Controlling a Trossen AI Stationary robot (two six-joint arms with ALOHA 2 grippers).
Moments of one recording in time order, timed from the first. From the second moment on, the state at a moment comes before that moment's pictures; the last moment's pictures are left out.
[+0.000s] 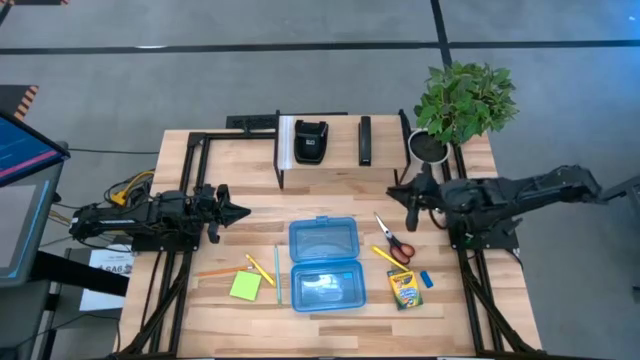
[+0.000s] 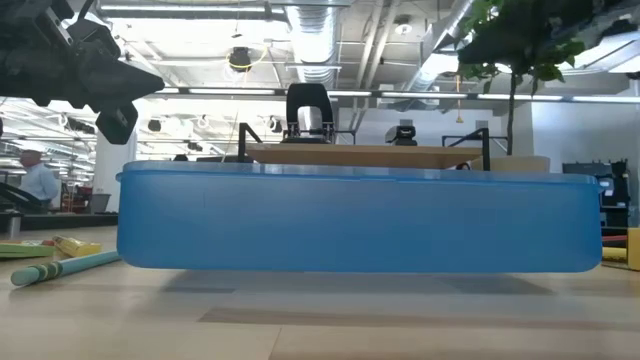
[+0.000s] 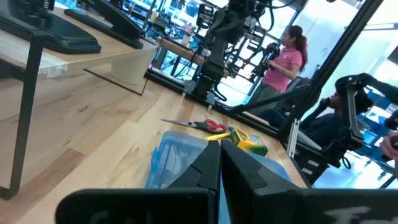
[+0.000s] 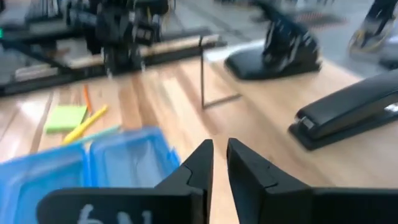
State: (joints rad) left arm 0.03 0.01 0.03 -0.03 -0.01 -0.46; right arm 0.17 0.73 0.63 -0.28 0.48 0.26
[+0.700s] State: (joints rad) left arm 0.03 0.01 0.03 -0.03 -0.01 -0.46; right arm 0.40 1.13 0.82 -0.76 0.29 0.71
